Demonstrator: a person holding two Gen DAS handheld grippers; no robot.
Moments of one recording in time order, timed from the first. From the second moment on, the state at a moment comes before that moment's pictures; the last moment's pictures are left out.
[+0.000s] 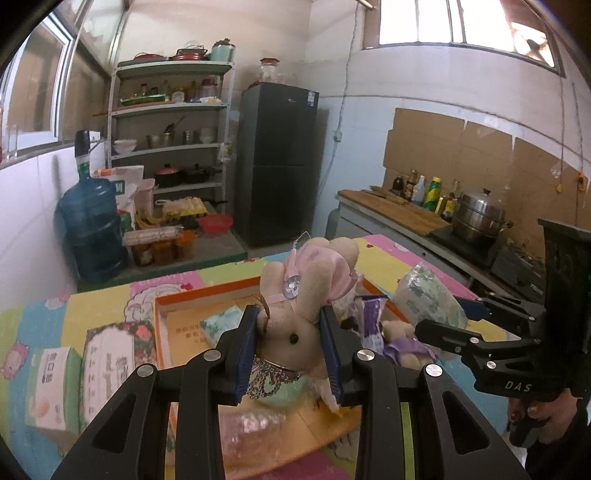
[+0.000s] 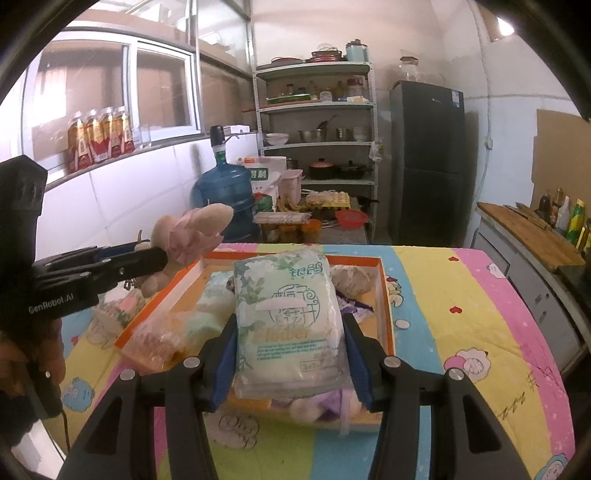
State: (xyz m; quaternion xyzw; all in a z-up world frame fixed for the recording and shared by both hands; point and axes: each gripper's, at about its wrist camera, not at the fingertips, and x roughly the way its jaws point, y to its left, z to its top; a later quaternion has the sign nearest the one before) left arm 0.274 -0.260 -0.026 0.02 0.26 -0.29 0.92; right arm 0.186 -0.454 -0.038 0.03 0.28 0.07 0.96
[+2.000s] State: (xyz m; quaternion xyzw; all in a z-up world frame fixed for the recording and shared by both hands) left arm 0.288 -0.242 -0.053 -0.02 0.27 -0.24 0.93; right arm 0.218 -0.434 -0.040 0.06 0.27 0.04 0.96
